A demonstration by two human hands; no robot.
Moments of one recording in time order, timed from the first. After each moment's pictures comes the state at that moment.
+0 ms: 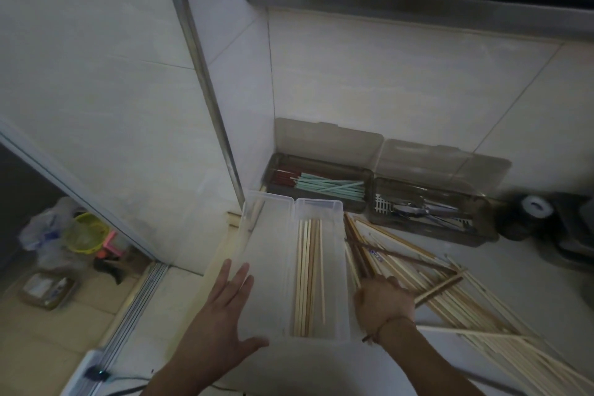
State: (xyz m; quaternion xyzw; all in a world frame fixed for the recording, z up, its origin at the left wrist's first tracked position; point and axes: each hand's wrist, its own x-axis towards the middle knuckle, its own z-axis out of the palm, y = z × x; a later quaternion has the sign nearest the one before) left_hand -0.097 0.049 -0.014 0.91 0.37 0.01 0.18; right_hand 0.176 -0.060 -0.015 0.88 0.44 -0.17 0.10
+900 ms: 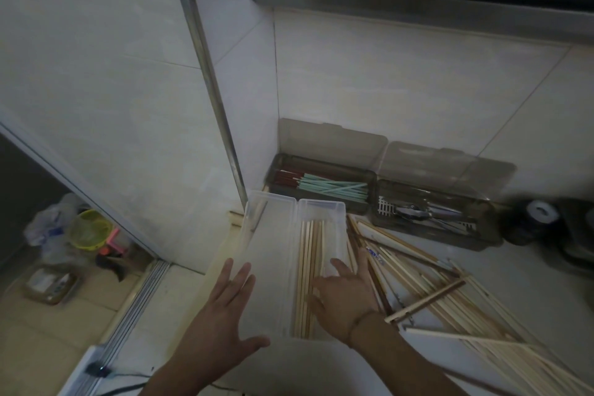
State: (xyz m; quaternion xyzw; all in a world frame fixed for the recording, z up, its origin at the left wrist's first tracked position) left_hand -0.095 0.048 -0.011 0.91 0.38 0.01 0.19; right_hand 0.135 -0.032 0.012 0.75 0.65 -0.13 0.08
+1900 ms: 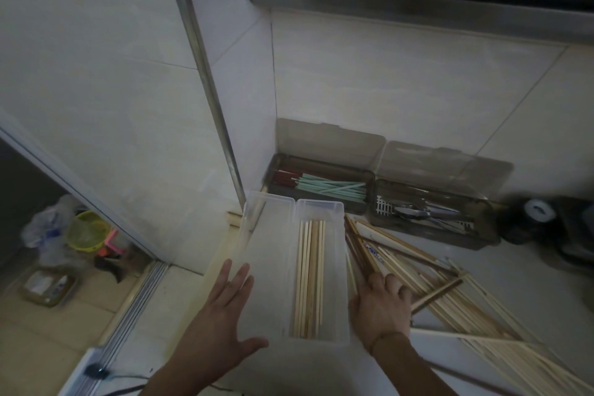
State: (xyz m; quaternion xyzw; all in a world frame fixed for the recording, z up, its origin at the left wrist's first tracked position) left_hand -0.093 0.046 -0.005 0.90 0.38 0.00 0.19; right_hand 0.170 -0.069 -0.050 0.89 0.45 -0.05 0.08
